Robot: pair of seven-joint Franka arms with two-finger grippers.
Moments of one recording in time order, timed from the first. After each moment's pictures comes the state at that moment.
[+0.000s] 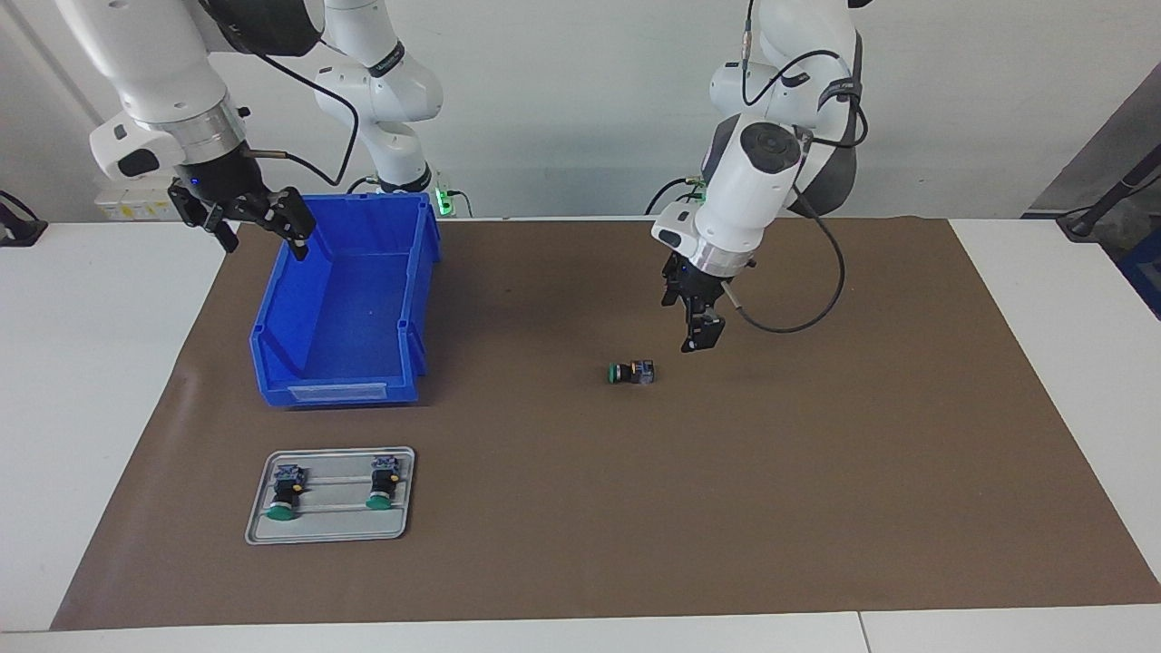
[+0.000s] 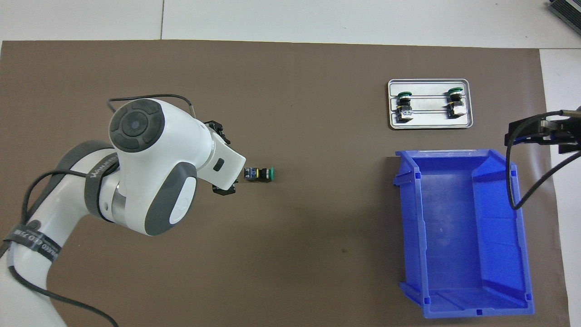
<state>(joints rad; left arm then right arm) -0.45 0.16 -0.06 -1.90 -0.15 2.16 1.01 -0.05 -0.01 0.03 -1.57 -0.02 1.58 0.15</state>
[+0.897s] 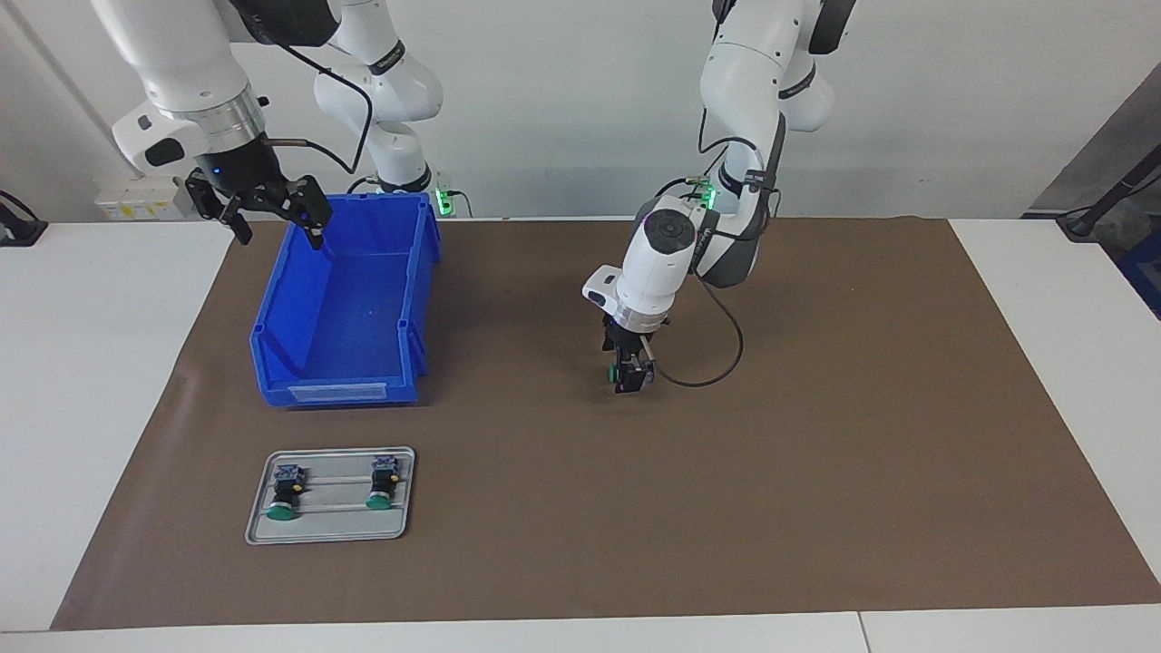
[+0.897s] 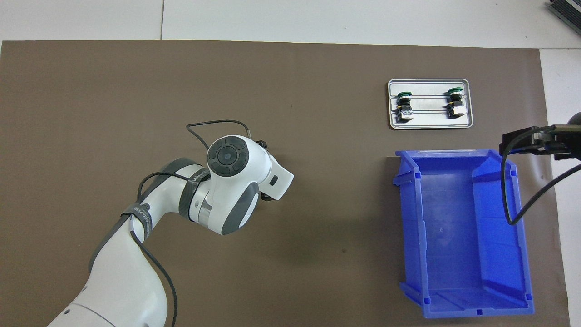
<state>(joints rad) -0.57 0.38 -0.05 -1.92 -0.15 2.42 0.93 -0.03 -0.05 0.03 -1.62 -0.03 1.59 0.11</state>
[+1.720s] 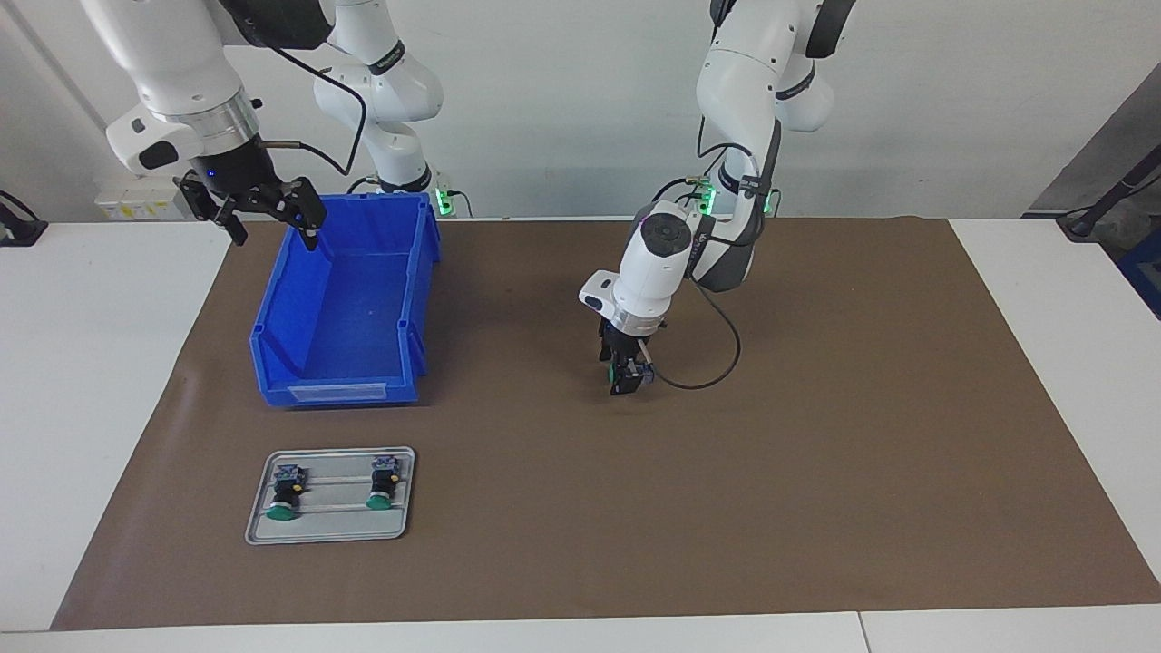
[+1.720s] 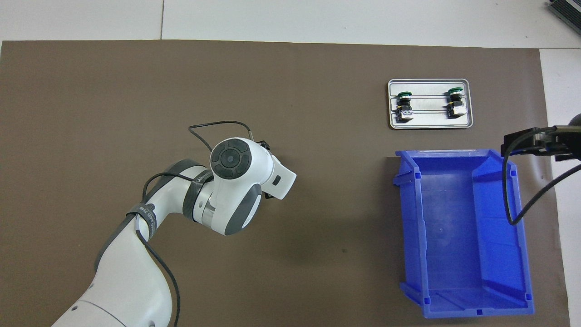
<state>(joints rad) -0.58 0.40 -0.05 -1.92 -0.15 2.46 0.90 -0.03 -0.05 0.03 -1.63 -0.03 1.59 0.11</state>
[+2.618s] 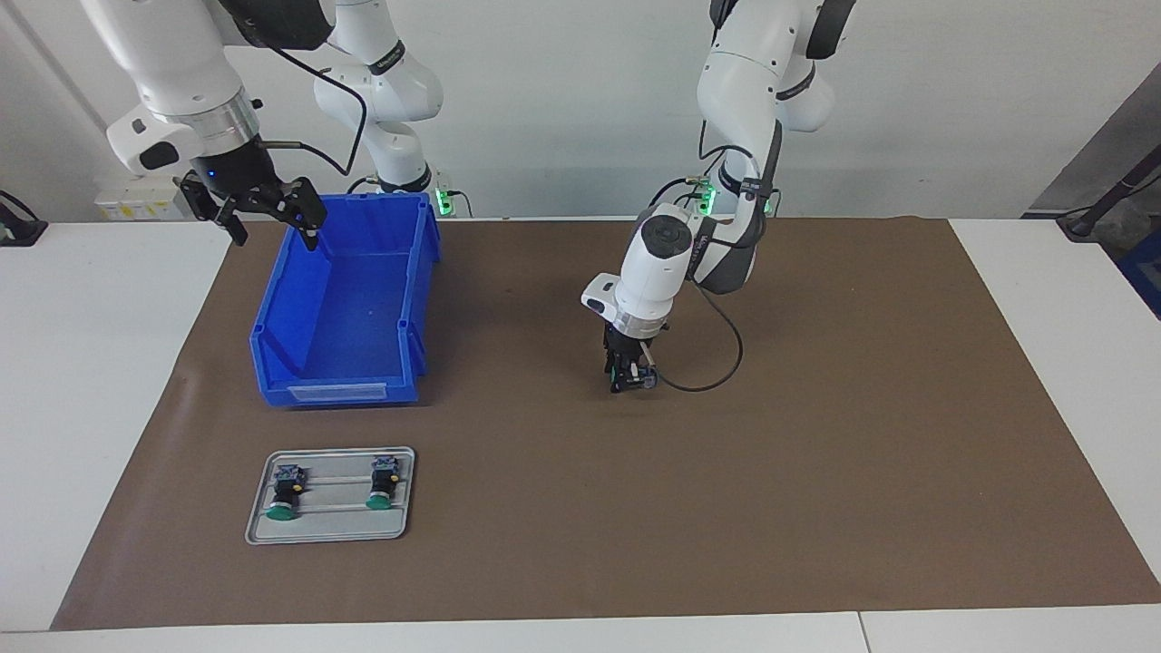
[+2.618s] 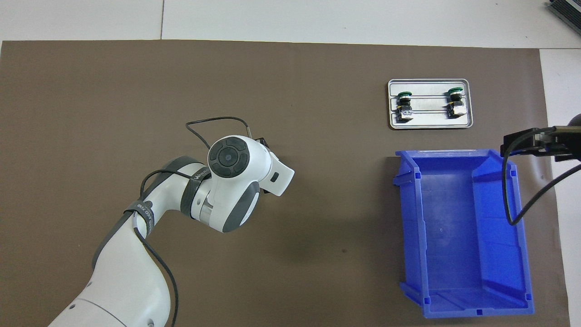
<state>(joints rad) -0.58 0.40 -0.04 -1.90 -0.12 2.48 0.89 -0.03 -0.06 0.03 -1.63 -0.03 1.59 0.11</state>
